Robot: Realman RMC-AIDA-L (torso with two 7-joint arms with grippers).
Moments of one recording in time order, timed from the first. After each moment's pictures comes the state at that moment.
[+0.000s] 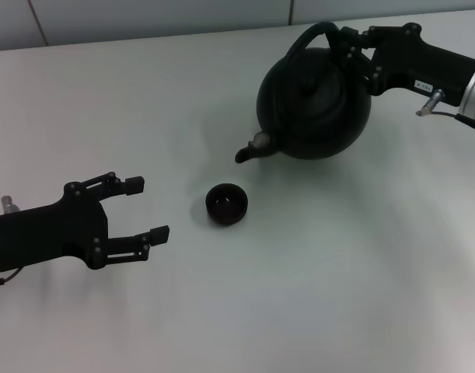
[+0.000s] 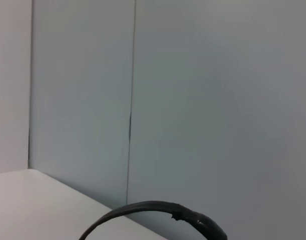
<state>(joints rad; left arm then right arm) -0.36 -1.97 1.31 0.62 1.45 1.44 -1.13 0.61 2.08 -0.32 -0.52 -1.93 -1.36 0.94</state>
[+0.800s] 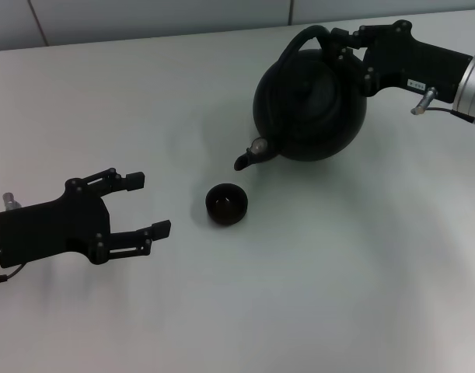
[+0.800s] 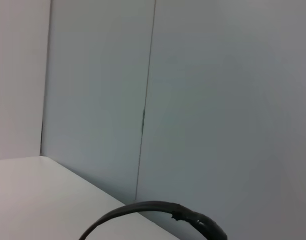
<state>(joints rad) -0.36 -1.98 1.30 0.62 1.45 1.42 -1.13 0.62 2.08 -0.38 -0.54 -1.92 -1.35 0.93</state>
